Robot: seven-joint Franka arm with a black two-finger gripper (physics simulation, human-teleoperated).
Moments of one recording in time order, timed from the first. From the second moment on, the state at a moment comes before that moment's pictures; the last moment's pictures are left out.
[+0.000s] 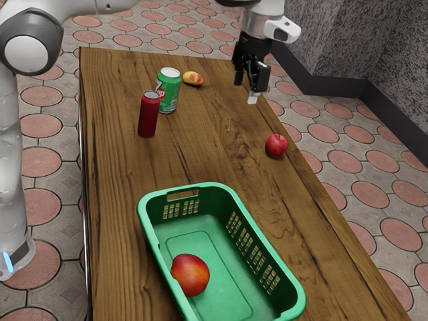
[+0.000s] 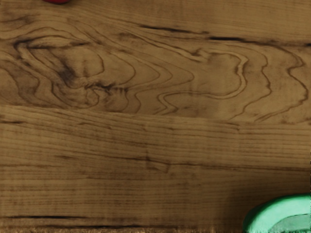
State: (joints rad) arm 0.04 0.02 -0.04 -1.38 -0.03 1.46 -0.06
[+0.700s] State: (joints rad) arm -0.05 0.08 -0.37 -1.33 -0.04 1.43 -0.14
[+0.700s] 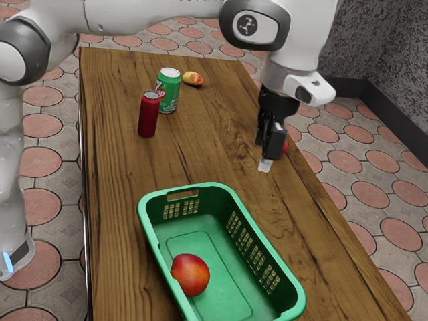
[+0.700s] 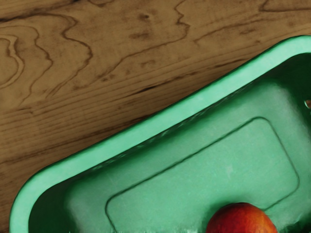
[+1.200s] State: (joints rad) arm -0.02 -0.09 -0.31 -1.69 -0.12 1.67 -0.17
